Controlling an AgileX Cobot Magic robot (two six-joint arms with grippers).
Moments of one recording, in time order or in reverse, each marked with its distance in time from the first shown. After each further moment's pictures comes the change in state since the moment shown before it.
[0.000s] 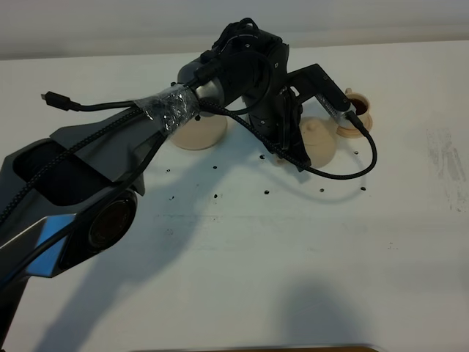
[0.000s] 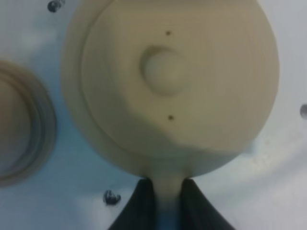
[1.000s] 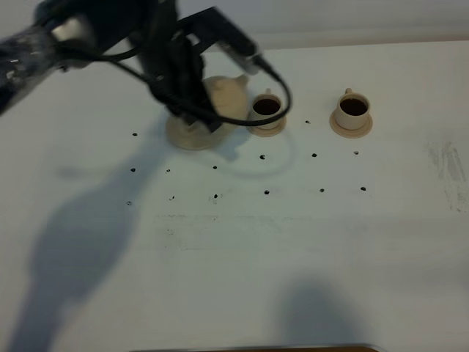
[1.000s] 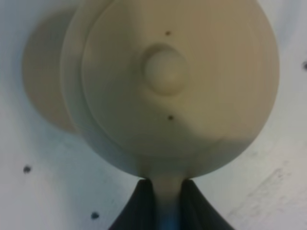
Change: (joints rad) left arm 0.201 -0.434 0.447 0.078 -0.027 -0.058; right arm 0.000 0.000 0.000 0.000 -0.001 0.000
